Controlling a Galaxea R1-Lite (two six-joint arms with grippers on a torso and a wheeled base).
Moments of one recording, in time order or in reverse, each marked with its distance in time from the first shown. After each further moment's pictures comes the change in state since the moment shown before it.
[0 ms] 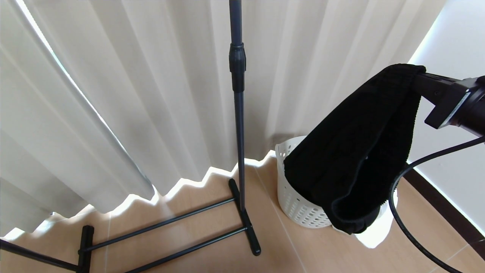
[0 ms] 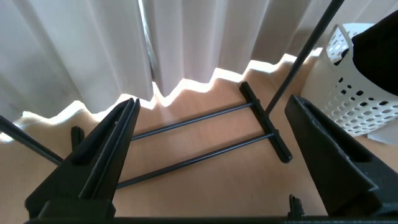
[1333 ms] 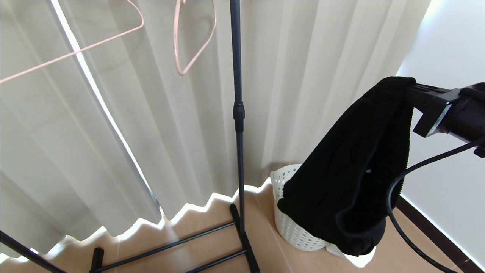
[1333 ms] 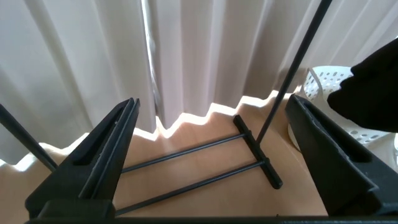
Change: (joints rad) left arm 0.000 0.000 0.000 0.000 0.003 0.001; right arm -0.038 0.034 0.020 -0.003 0.000 -0.060
